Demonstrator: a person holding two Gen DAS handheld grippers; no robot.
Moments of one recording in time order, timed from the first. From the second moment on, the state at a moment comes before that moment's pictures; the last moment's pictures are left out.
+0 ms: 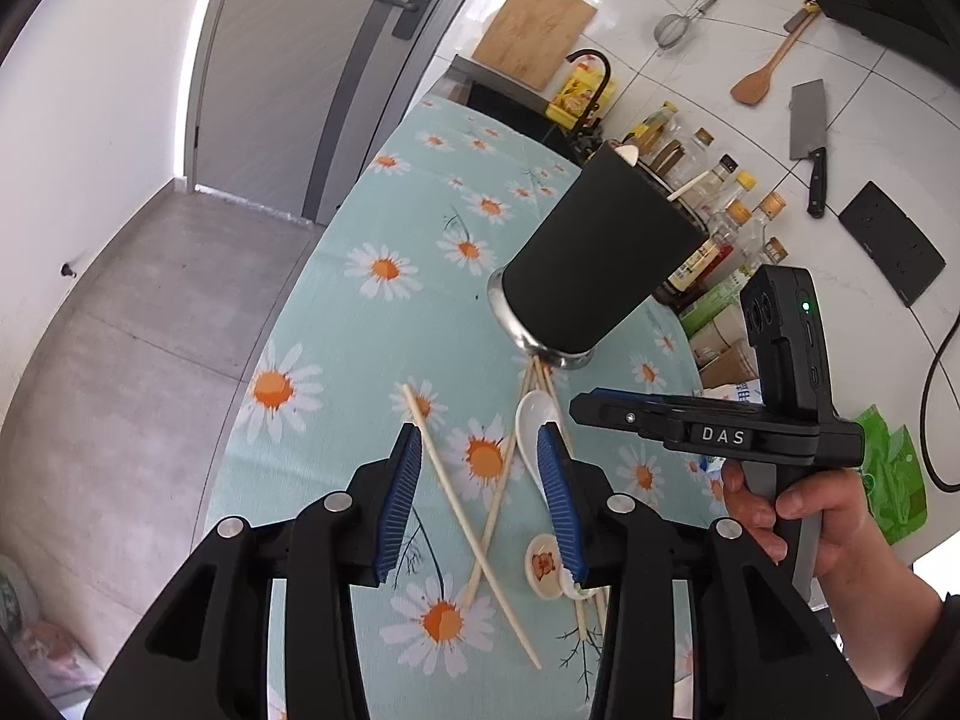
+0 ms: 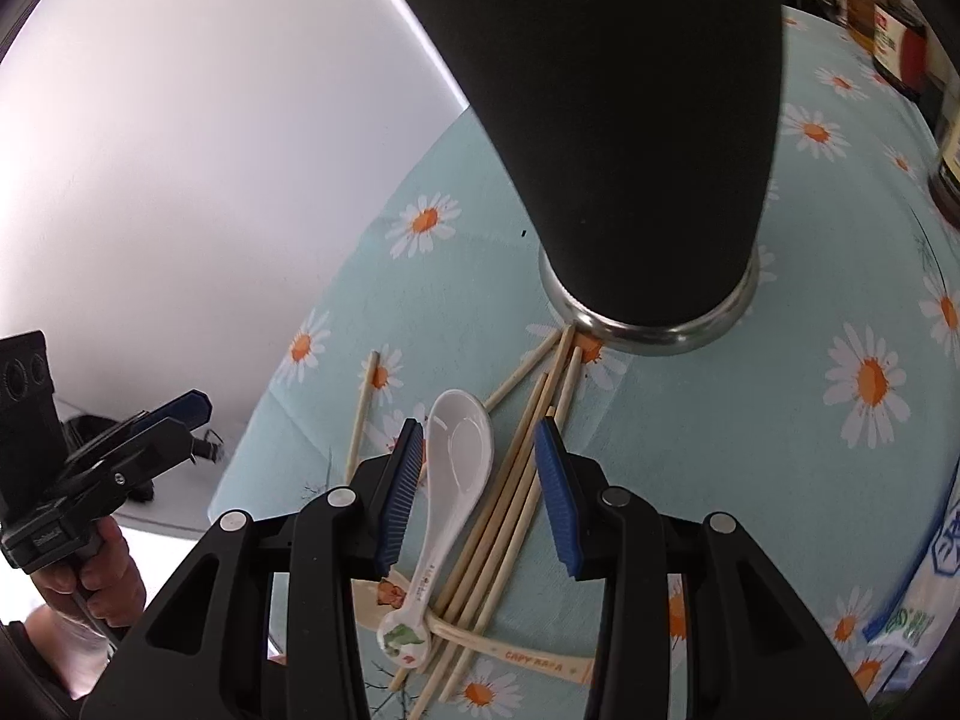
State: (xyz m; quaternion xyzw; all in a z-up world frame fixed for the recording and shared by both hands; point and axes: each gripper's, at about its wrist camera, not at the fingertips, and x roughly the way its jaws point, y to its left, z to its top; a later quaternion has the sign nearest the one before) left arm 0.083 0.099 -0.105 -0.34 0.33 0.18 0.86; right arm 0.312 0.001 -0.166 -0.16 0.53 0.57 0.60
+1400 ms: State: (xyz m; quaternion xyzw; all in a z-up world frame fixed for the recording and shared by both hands) left arm 0.127 0.103 -0.162 -0.39 0.46 0.19 0.78; right arm 0.310 -0.012 -0.155 -0.16 0.50 0.62 0.59
